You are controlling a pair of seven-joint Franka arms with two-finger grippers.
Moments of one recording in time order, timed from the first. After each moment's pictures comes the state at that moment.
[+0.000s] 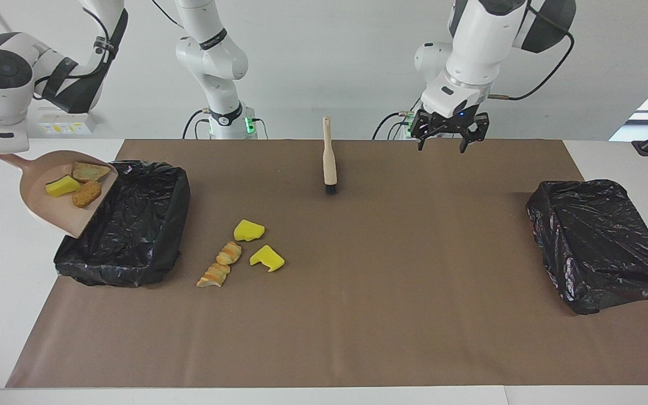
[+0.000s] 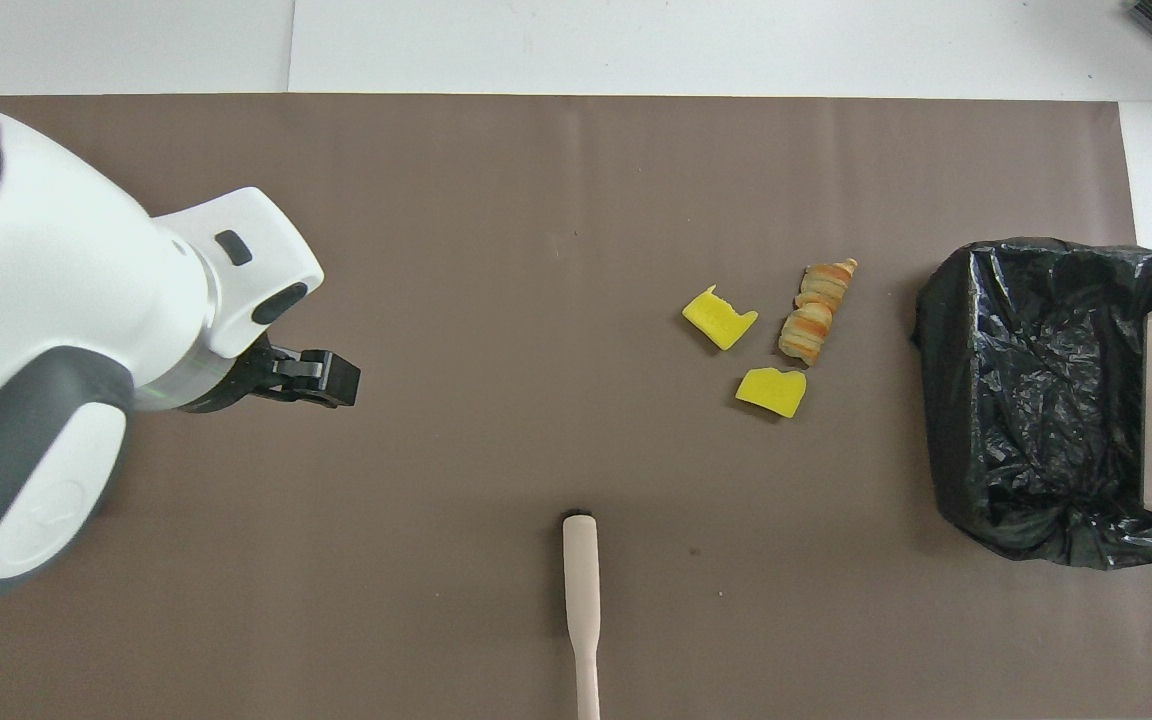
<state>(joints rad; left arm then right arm) -0.23 0.01 -0.15 -1.55 0.02 1.48 -0.19 -0.40 0.03 -0.09 -1.89 -0.86 2.04 -1.52</state>
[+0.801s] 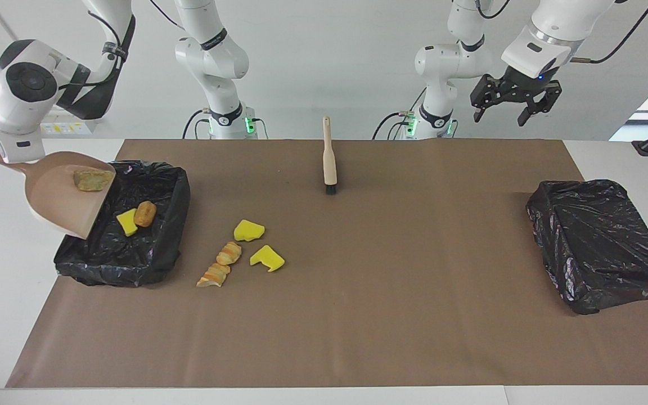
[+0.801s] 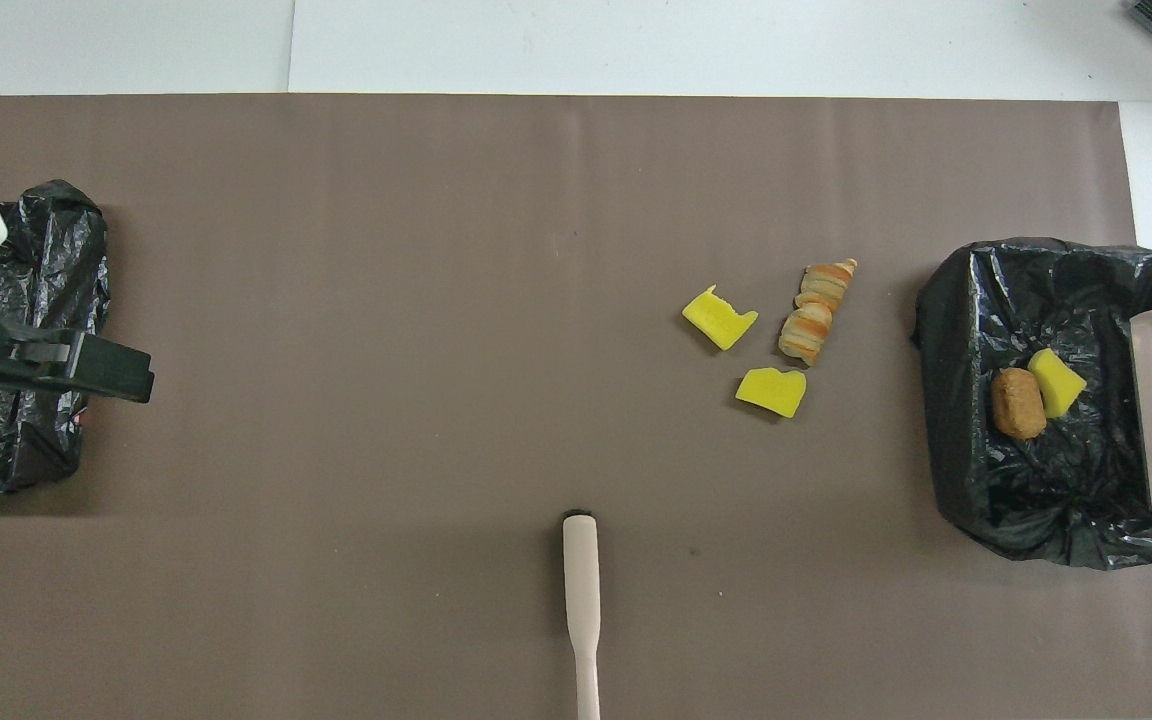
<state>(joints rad) -0.05 -0.02 -0.15 -1.42 -0.03 1.34 -0.05 -0.34 0.04 -0.09 -1.89 -0.96 2.02 -1.52</state>
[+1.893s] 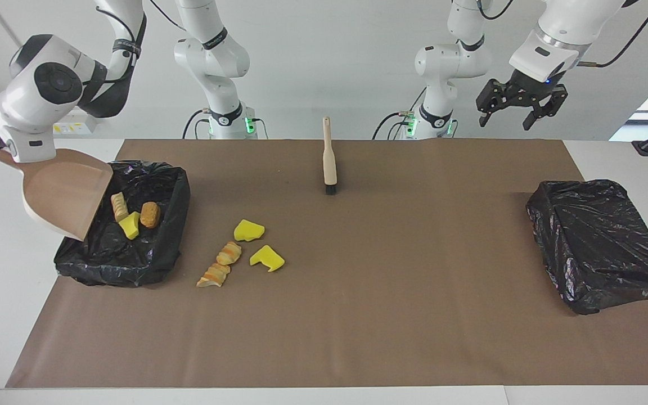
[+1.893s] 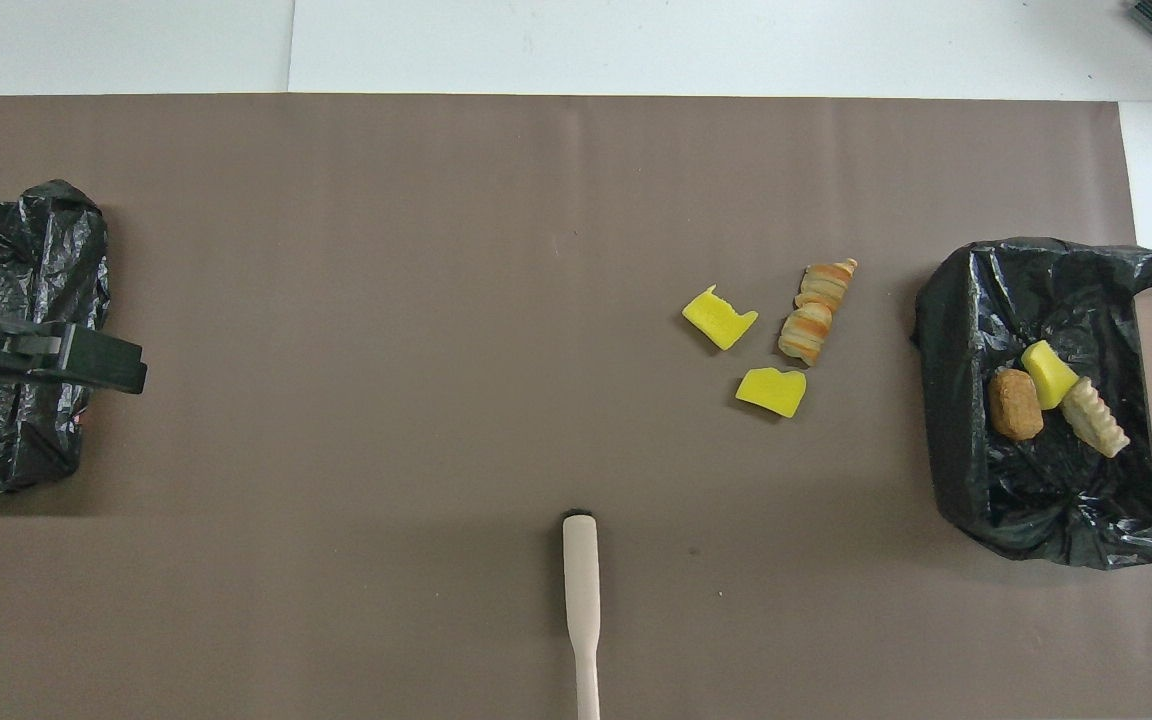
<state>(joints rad) -0.03 -0.03 -0.15 -1.45 -0.03 1.38 -0.04 -0.24 0.03 -0.08 -1.83 -1.05 1.89 -1.42</state>
